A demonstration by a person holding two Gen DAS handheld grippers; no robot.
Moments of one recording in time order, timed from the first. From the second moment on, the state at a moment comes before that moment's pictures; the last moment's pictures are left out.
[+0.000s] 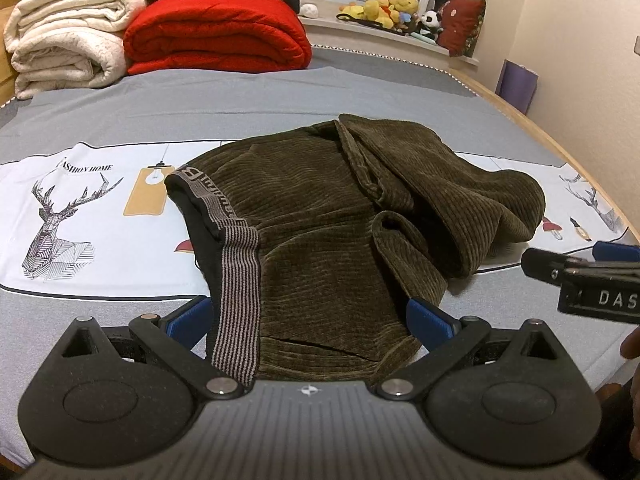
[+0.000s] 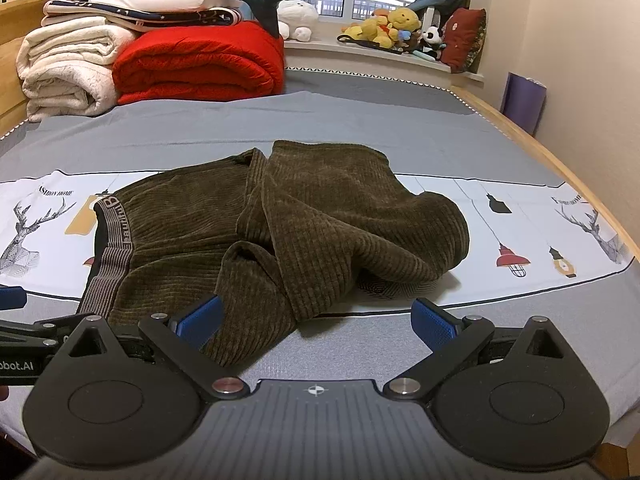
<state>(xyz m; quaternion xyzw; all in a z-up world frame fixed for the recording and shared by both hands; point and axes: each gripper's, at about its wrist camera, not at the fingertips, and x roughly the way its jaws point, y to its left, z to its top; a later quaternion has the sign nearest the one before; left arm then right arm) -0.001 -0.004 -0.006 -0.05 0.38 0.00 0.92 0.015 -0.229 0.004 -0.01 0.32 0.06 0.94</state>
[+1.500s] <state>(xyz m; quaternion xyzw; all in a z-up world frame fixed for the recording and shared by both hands) 0.001 -0.003 -0.007 -0.05 0.39 0.00 0.92 0.017 -0.222 0.002 -0.02 0.33 0.07 0.94</state>
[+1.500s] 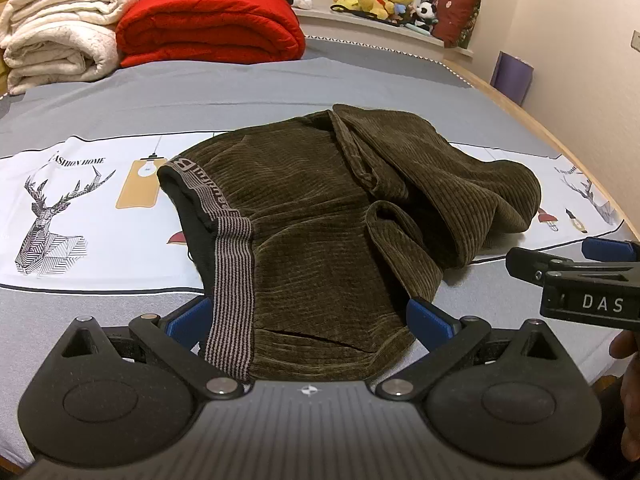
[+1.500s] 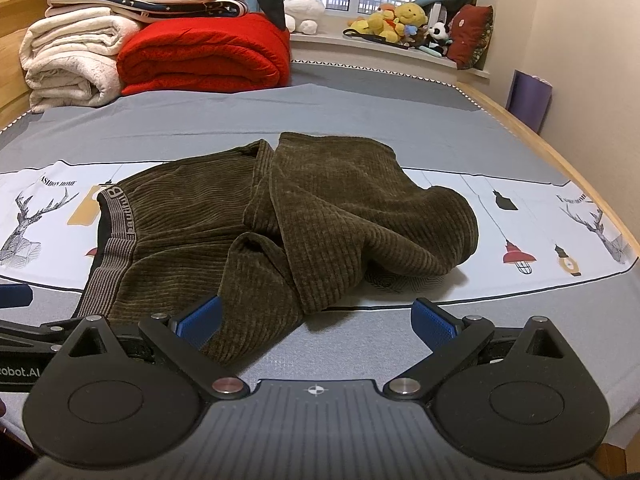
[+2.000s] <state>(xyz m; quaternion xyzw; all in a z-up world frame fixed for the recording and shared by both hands) 0.001 -0.004 -0.007 -0.05 0.39 0.00 0.92 0.017 -0.221 0.003 -0.02 0.33 0.07 0.94</state>
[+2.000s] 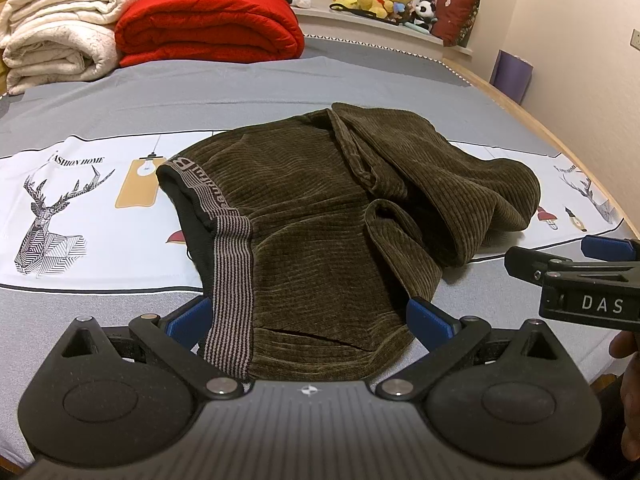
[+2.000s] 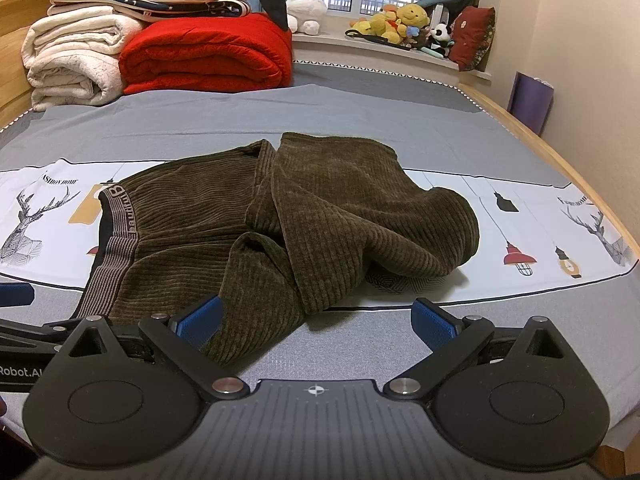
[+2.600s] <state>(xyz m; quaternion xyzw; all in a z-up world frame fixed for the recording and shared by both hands) -0.001 -0.003 -0.004 -0.05 0.38 -0.02 0.92 0.015 -0.217 0.004 -0.04 0.32 0.07 0.94</state>
